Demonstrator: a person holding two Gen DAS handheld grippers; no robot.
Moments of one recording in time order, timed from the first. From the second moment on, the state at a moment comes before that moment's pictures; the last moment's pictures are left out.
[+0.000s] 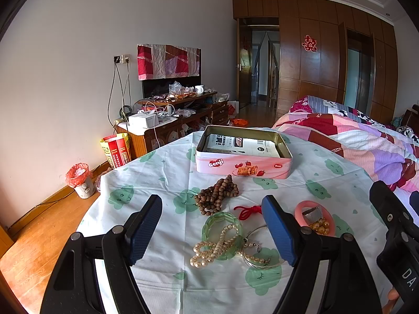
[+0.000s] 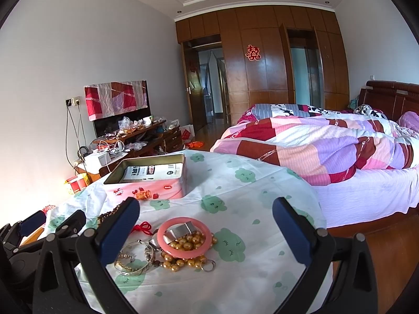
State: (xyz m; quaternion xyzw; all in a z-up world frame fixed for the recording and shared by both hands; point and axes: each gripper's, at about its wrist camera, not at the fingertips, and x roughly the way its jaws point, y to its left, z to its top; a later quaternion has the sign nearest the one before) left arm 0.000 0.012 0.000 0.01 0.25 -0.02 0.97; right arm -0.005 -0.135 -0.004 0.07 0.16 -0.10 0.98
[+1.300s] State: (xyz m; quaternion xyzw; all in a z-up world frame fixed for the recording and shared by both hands) left arm 0.067 0.076 -0.046 -0.02 0.33 -0.03 0.94; right arm 0.107 -0.154 -0.072 0.12 0.43 0.07 0.89
